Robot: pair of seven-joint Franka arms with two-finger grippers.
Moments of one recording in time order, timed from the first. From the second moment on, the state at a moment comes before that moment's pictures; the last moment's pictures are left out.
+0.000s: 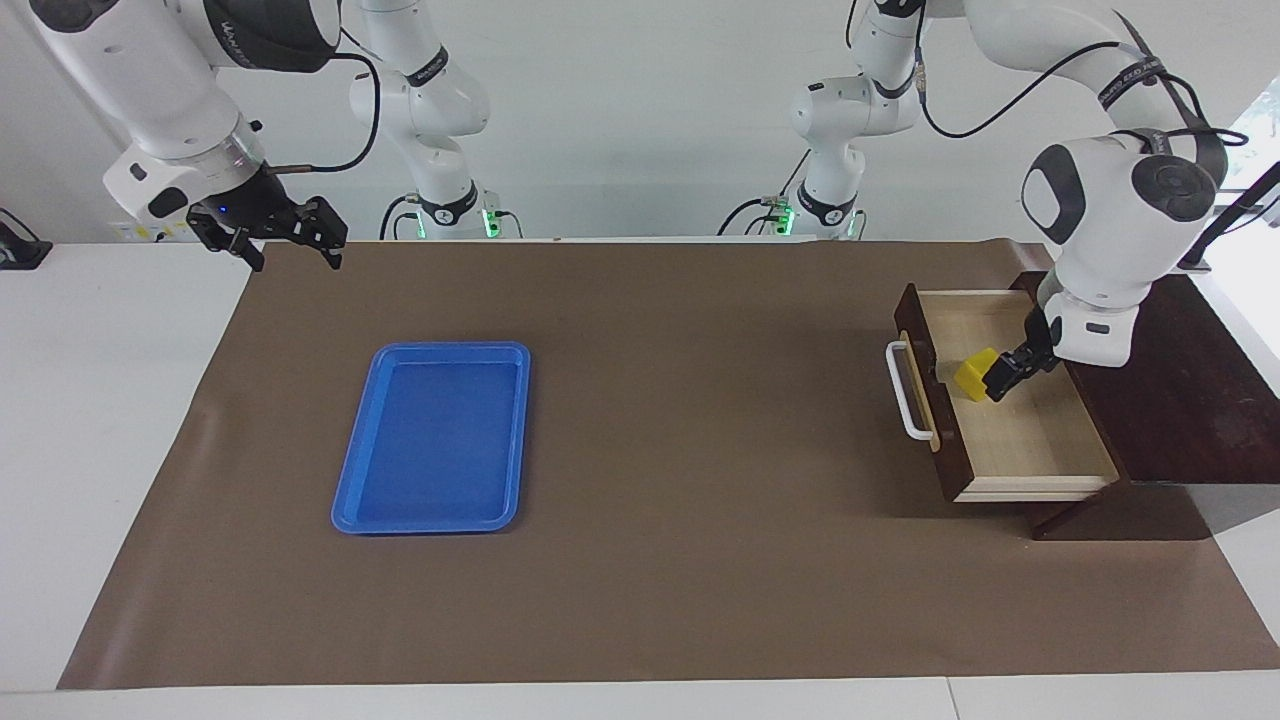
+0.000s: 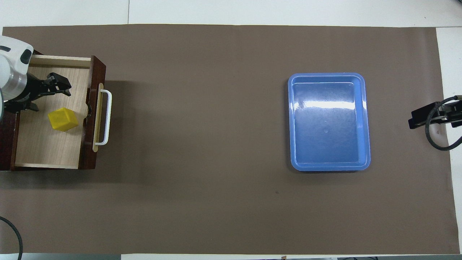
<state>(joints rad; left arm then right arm) 0.04 0.15 -0.05 -1.79 0.12 1.97 -0.54 -0.11 0.00 0.05 -1.58 -0.01 1.44 -0.07</state>
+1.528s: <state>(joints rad) 0.05 0.09 -0.05 -1.92 0.12 2.05 -0.61 0.14 0.11 0.06 -1.80 0.36 1.76 0.87</state>
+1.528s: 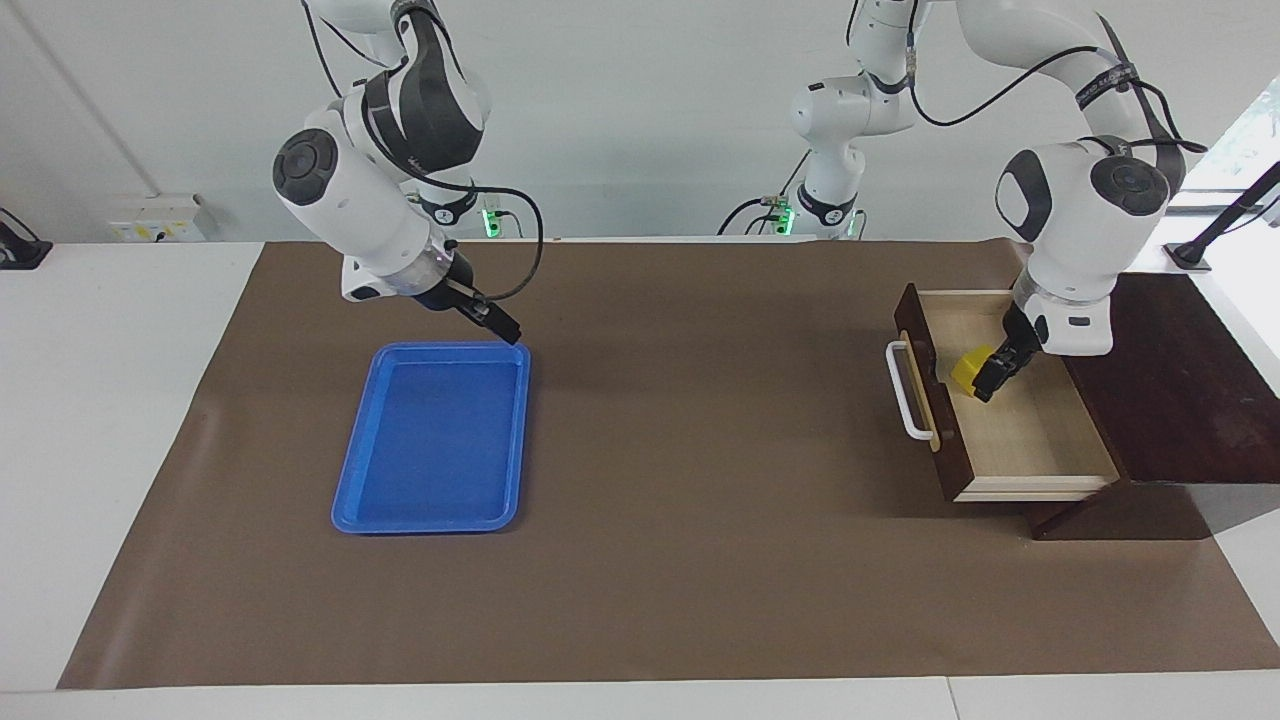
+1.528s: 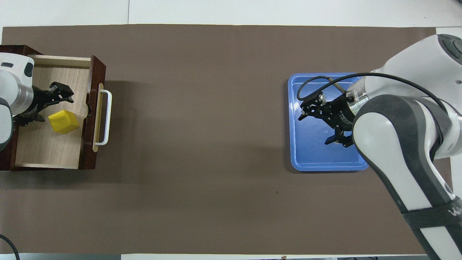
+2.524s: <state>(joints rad) 0.03 0.09 -0.06 -1.75 0.12 1.88 -0.62 0.15 0.12 0.06 -1.81 0.39 1.78 0.90</state>
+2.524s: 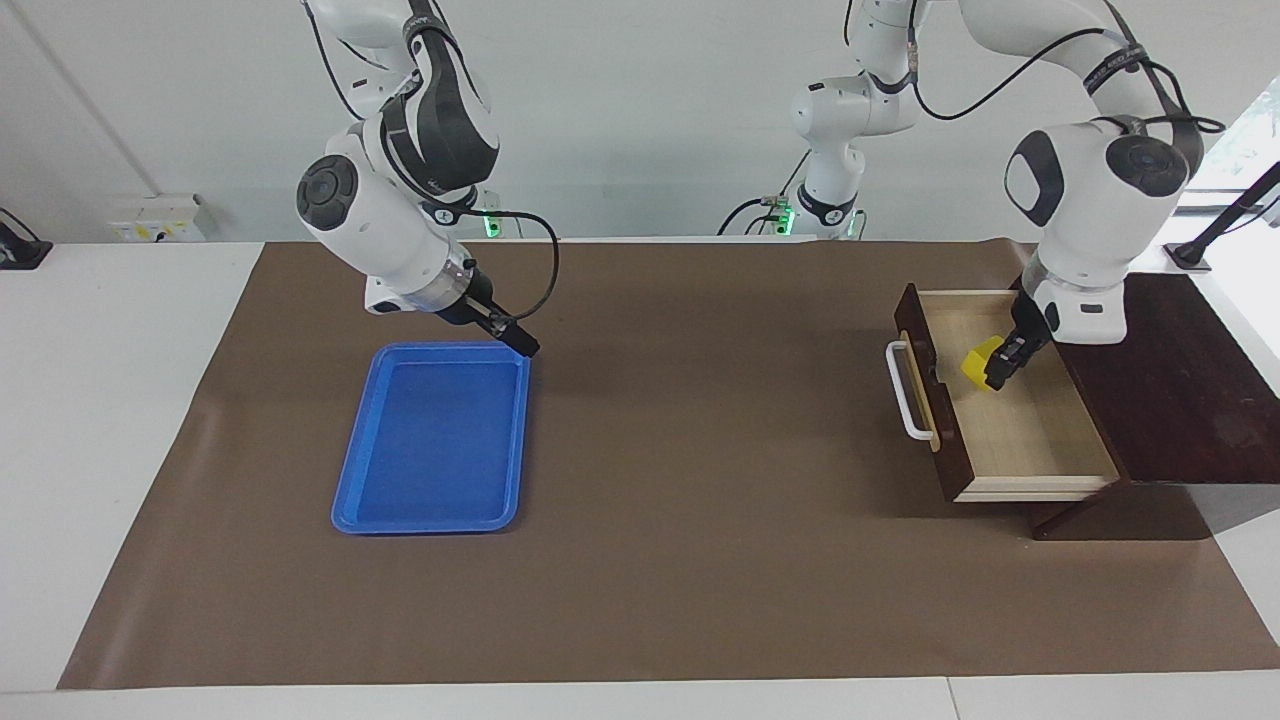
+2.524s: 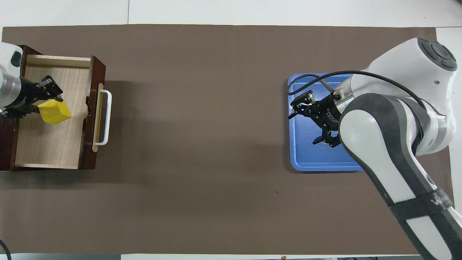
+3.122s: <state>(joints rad) -0.39 0.11 -0.08 -1.71 -0.03 1.88 -1.54 0.15 0.12 0.06 -1.81 0.41 1.78 0.94</state>
